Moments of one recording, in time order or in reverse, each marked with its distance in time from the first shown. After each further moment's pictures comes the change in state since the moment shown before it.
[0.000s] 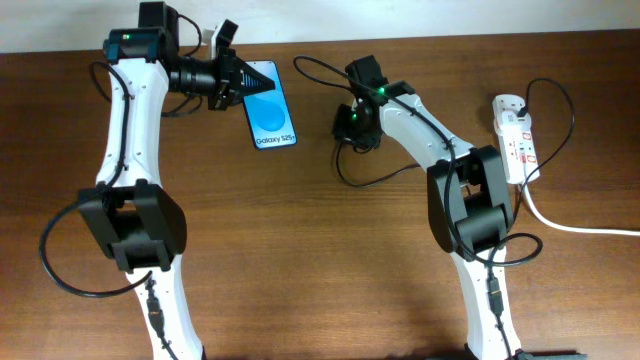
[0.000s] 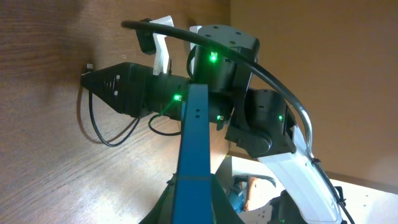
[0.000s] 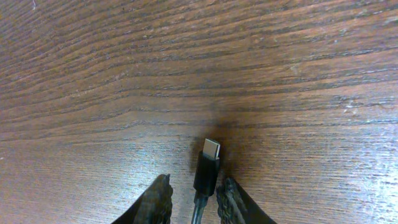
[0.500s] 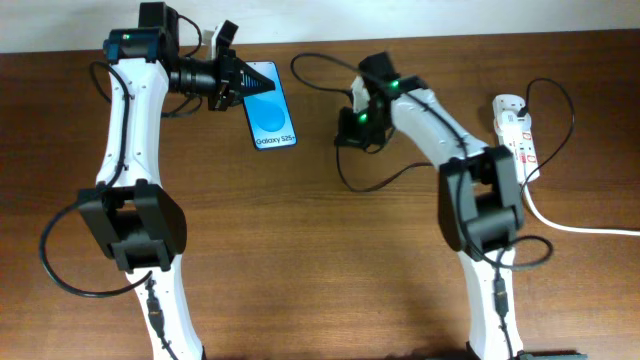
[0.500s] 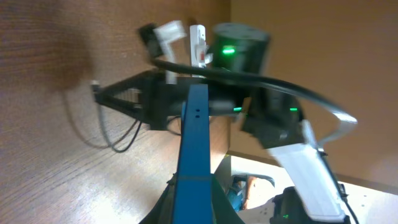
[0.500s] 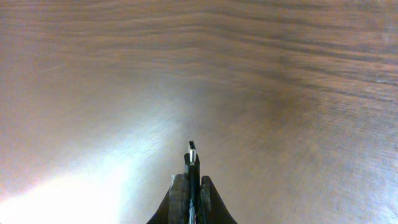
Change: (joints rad) left arm 0.000 0.000 0.000 -0.008 0.000 0.000; right arm -0.063 -0.053 0.003 -0.100 -0.288 -0.322
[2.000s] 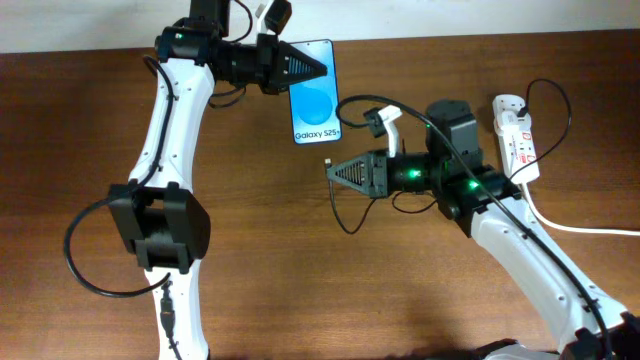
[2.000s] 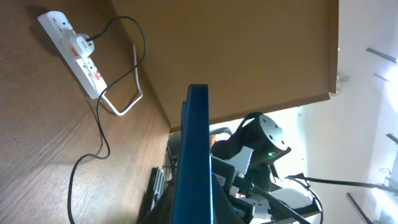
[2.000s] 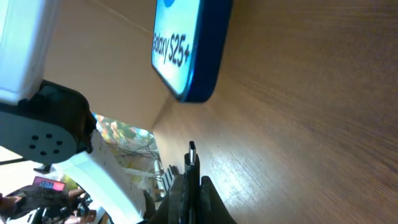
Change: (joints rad) left arm -0.157 0.000 0.000 0.272 0.382 -0.029; right arm 0.022 -0.910 -0.910 0.682 -0.509 0.182
